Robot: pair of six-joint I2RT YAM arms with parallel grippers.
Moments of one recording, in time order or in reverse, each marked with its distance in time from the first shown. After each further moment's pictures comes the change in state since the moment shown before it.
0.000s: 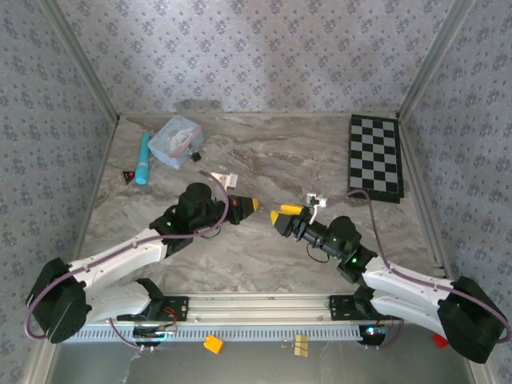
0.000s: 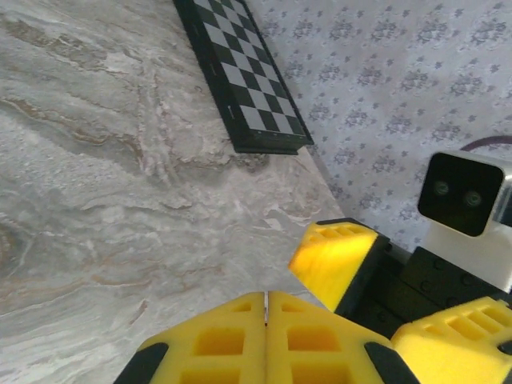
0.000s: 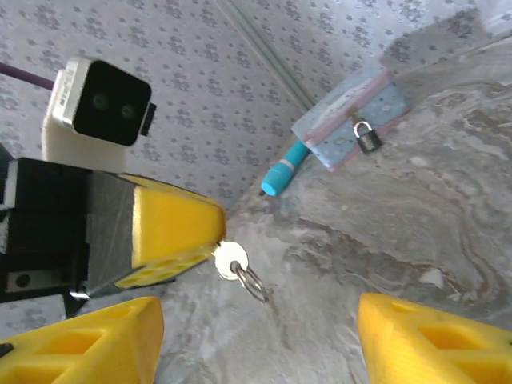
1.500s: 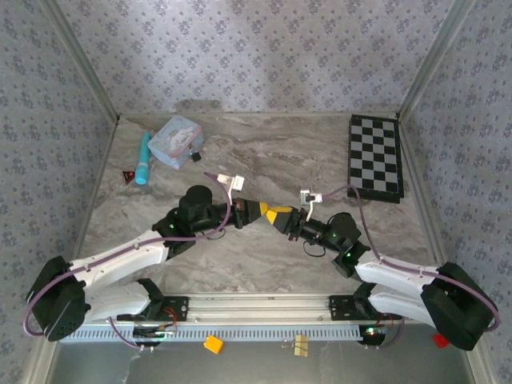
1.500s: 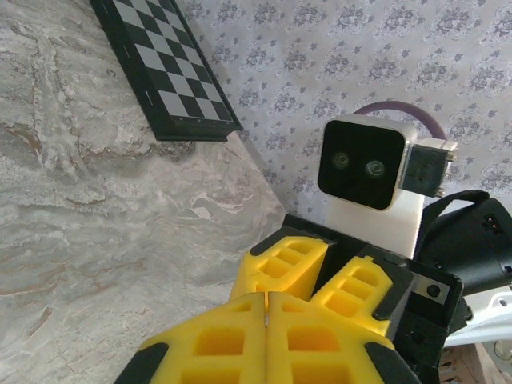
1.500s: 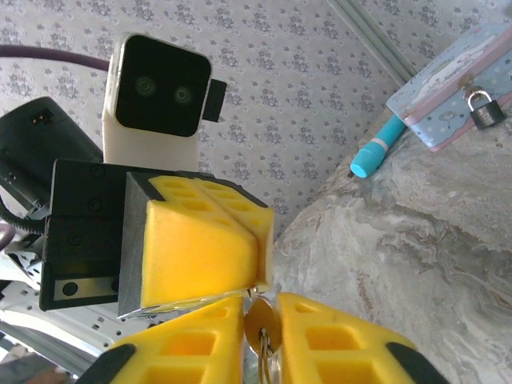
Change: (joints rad) left arm -0.045 0.002 -0.005 0.110 0.094 -0.062; right arm -0.028 0.126 0.022 0.213 -0.238 0.122
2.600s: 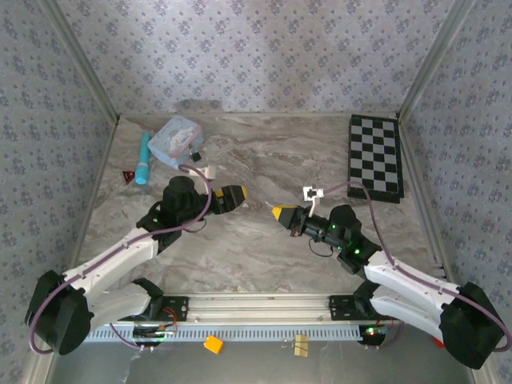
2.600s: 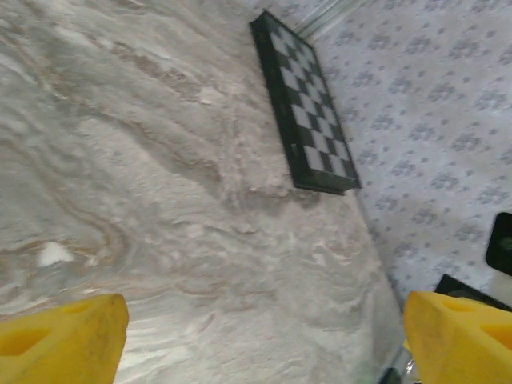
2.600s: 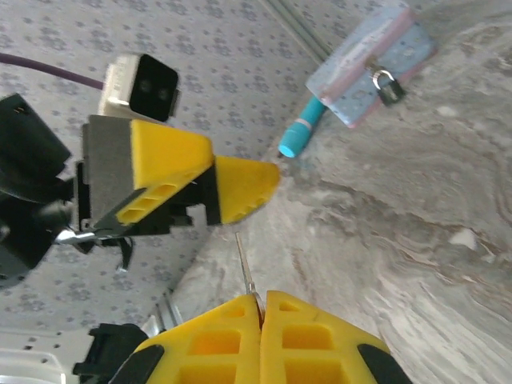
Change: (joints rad) left arm 0.257 -0.058 -0.004 -0.237 -0.071 0.054; right arm -0.044 -0.156 0.098 -0.486 0.076 -0.072
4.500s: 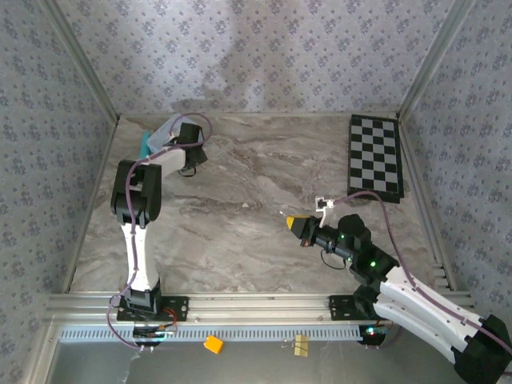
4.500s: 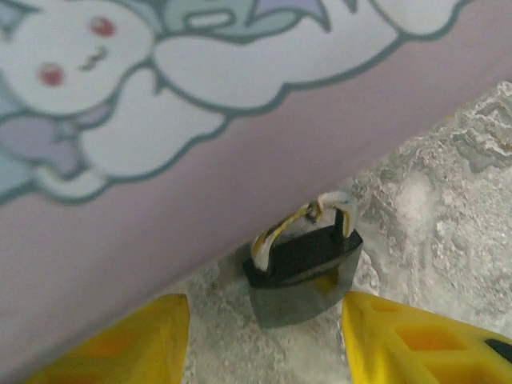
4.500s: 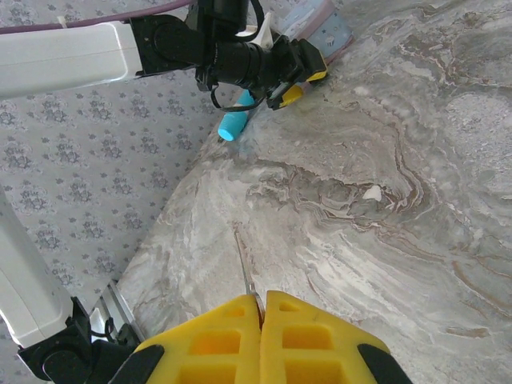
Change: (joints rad) left arm 0.374 1.093 0.855 -0.340 -0.520 0.138; right arm 0.016 -0.270 -0.034 -0.348 0.118 -0.058
